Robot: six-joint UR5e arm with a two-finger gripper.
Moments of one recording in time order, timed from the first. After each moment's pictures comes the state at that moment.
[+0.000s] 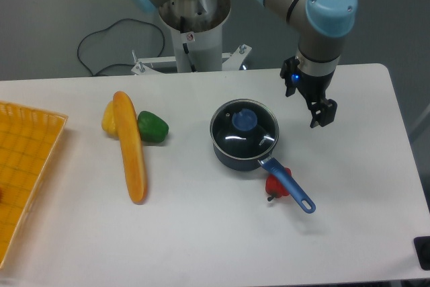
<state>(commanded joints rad) 2.73 -1.78 -1.62 -1.28 1.59 1.74</state>
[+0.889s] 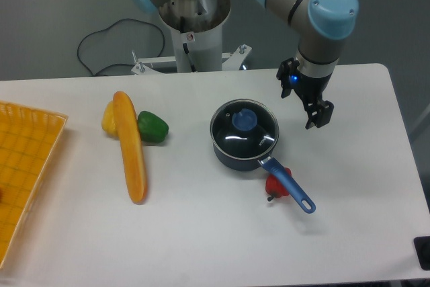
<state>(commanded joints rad) 2.76 -1.77 -1.66 -1.28 1.49 1.75</state>
